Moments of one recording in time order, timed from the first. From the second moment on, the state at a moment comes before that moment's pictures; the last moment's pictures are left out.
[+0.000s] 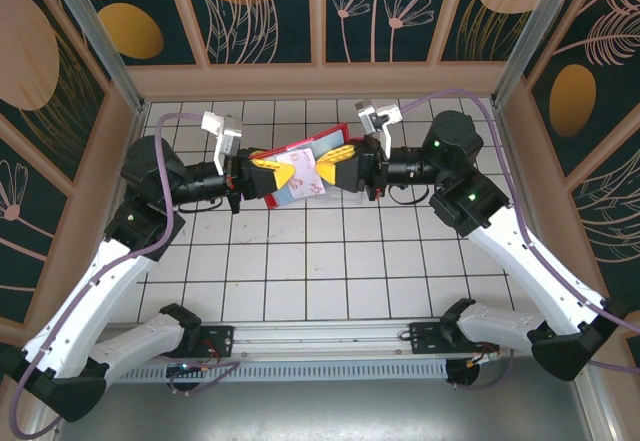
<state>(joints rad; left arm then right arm) -0.52 0.96 1.14 -0.05 0.90 -0.45 0.70 1.12 1.28 -0.07 -0.93 0.55</state>
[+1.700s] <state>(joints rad) -0.52 0.99 1.16 -0.07 0.90 -0.46 0.70 1.13 1.32 -0.18 -0.86 0.46</state>
